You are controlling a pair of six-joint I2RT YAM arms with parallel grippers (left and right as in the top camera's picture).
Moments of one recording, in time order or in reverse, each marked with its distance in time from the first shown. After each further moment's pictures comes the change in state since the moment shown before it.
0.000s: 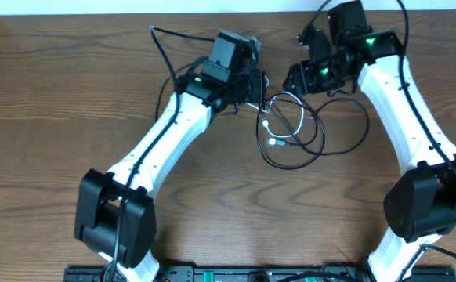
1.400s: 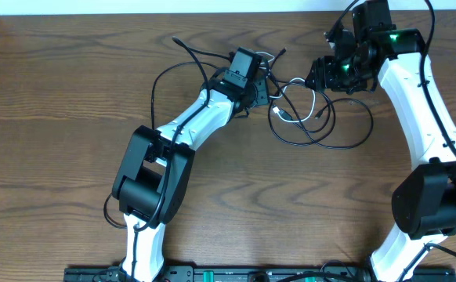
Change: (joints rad) left arm -0.032 0.295 0.000 0.200 -0.230 -0.164; right arm -0.111 0.000 0.001 -0.046 0.079 0.095
